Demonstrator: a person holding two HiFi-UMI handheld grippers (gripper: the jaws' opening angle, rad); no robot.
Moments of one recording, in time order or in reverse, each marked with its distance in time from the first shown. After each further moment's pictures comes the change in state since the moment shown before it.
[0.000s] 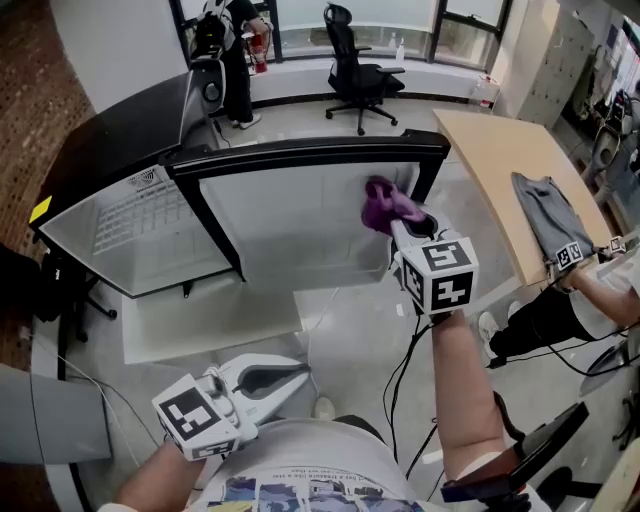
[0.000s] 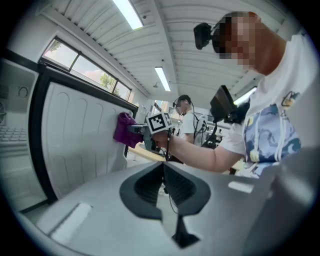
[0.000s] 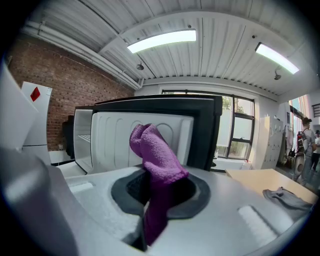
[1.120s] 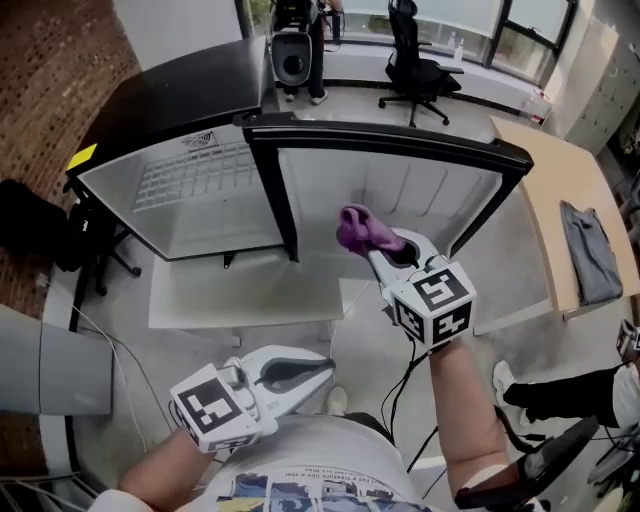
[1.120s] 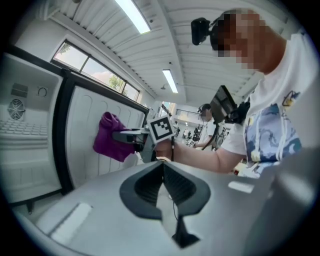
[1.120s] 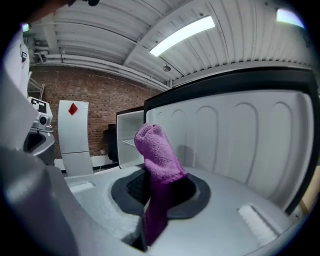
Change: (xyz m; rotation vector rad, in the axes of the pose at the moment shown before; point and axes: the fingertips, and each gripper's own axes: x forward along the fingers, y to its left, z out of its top) left arm -0.039 0.013 -0.014 -0.049 -0.015 0.076; right arm 0.022 0.175 0.002 -0.001 -0.029 0.435
